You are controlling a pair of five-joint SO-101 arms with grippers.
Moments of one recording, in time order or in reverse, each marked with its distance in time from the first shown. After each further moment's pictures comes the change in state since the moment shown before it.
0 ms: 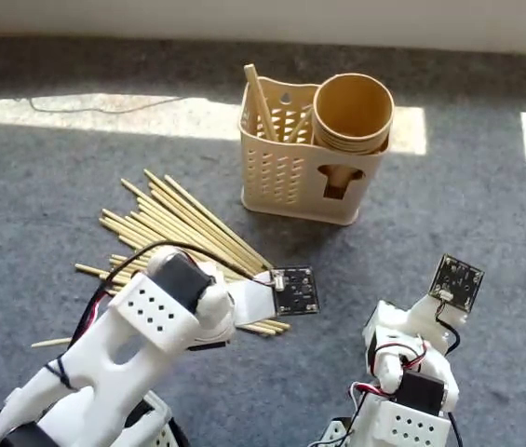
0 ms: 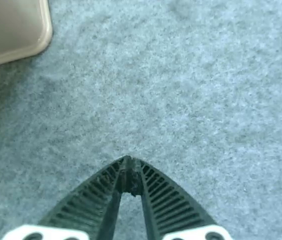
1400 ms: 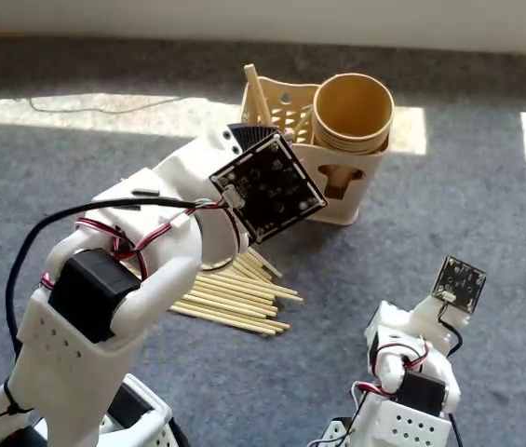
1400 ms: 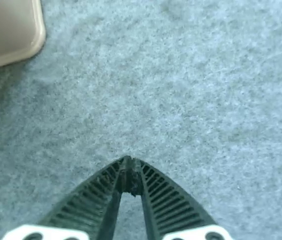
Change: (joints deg) left arm -0.1 -1.2 -41.0 -23.8 12.9; right arm 1.8 0.0 0.0 0.0 0.0
